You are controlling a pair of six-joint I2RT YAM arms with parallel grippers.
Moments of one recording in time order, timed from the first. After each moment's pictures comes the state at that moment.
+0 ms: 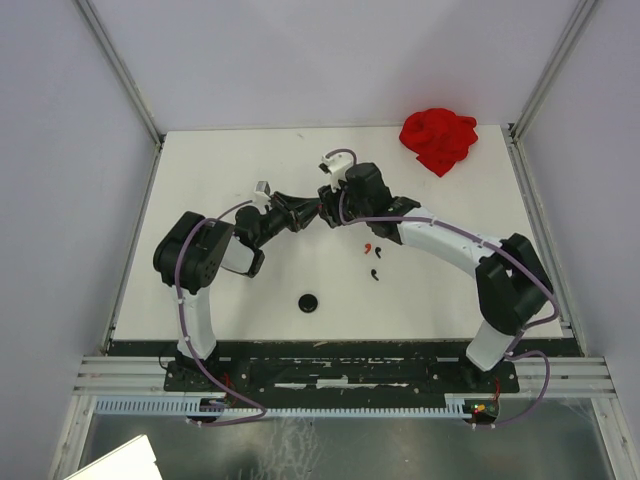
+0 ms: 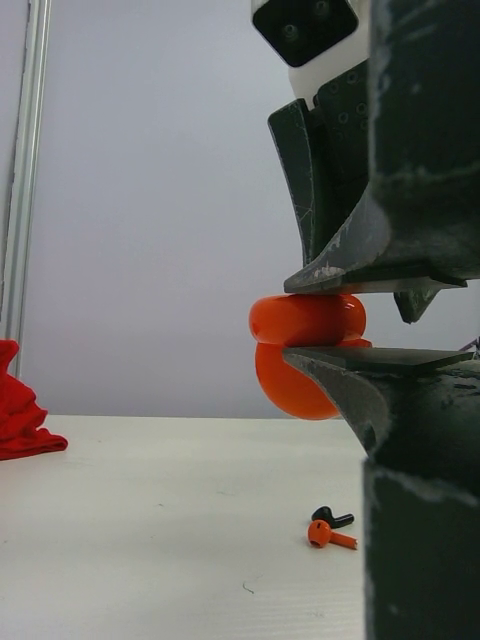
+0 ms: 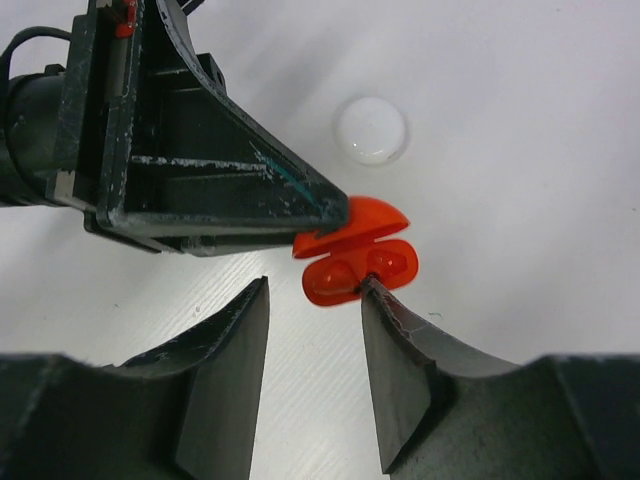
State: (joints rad) left arm -0.34 2.00 0.69 1.37 0.48 -1.67; right arm 0.69 1.74 1.29 -0.10 -0.09 0.07
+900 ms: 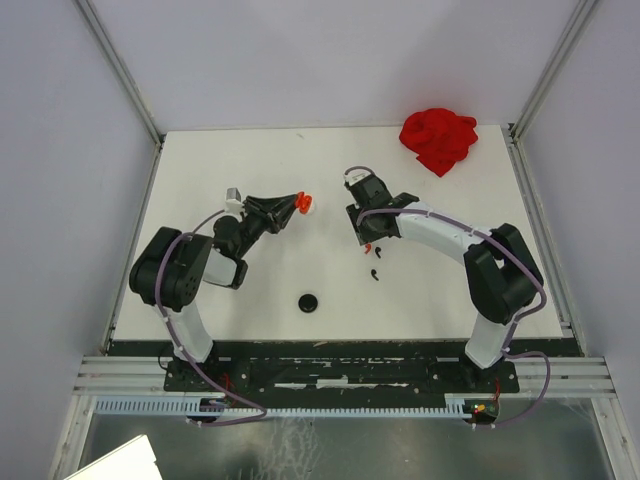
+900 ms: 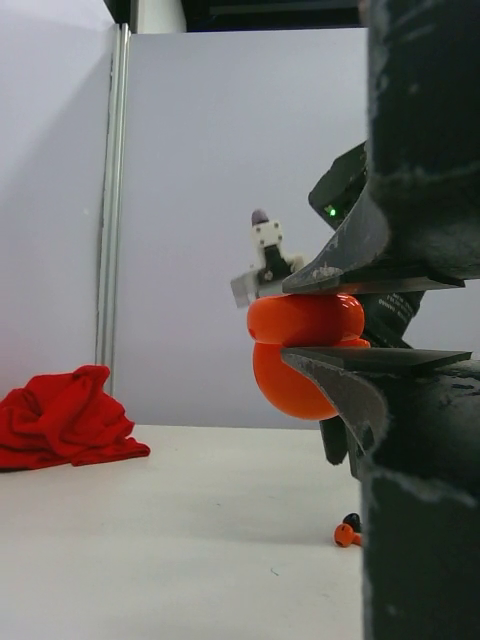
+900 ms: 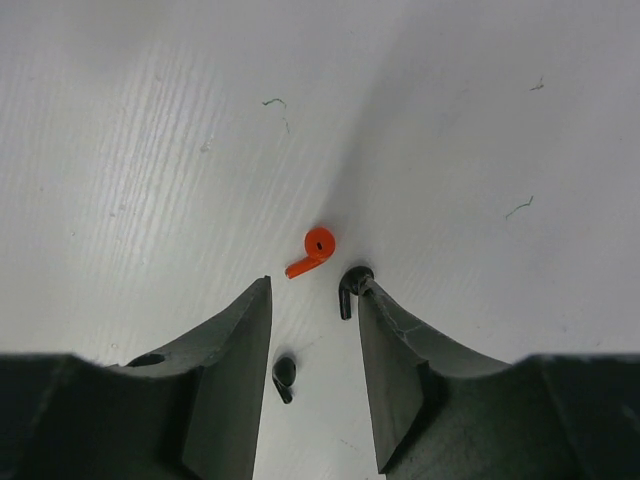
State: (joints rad) left arm -0.26 1.83 0.51 1.40 0.36 -1.65; right arm 0.63 1.76 1.27 -0.50 0.19 0.18
